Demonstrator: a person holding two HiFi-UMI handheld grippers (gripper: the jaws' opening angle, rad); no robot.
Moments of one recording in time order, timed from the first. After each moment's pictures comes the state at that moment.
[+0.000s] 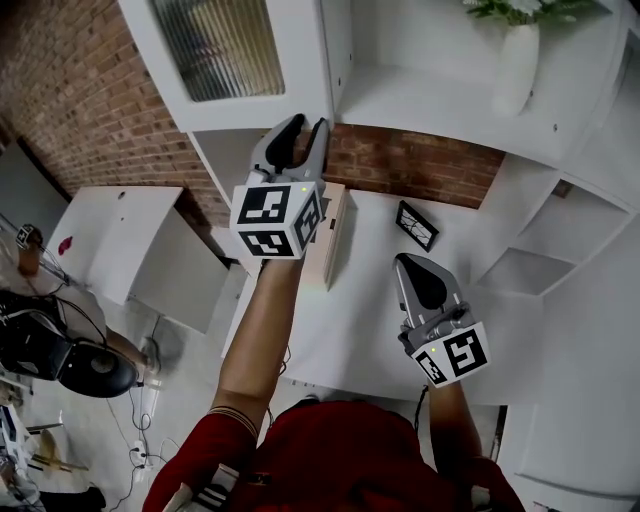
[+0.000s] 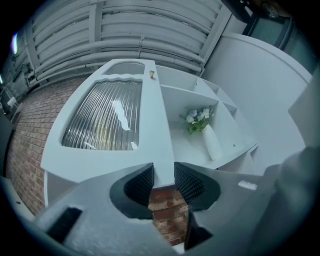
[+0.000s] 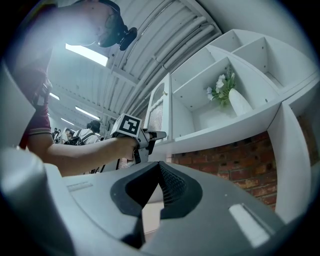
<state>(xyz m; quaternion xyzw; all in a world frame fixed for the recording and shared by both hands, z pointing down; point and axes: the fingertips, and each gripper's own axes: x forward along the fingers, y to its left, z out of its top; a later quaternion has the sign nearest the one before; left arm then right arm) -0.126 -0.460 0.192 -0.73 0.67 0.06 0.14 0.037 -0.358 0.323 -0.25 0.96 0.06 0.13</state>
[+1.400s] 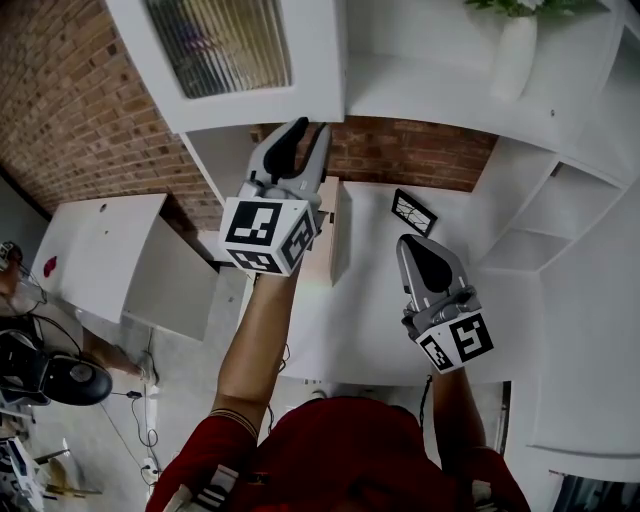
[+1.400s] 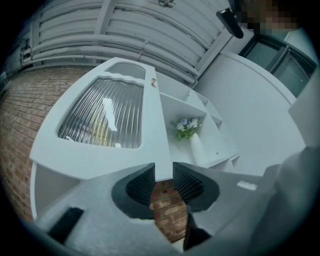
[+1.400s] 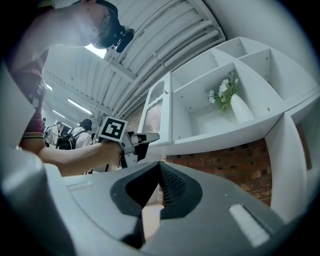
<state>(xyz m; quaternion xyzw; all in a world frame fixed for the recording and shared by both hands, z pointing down) -0.133 -0.439 0.198 -0.79 0.59 0.09 0.14 0.006 -0.358 0.308 -0.30 0.94 0.07 0.12</state>
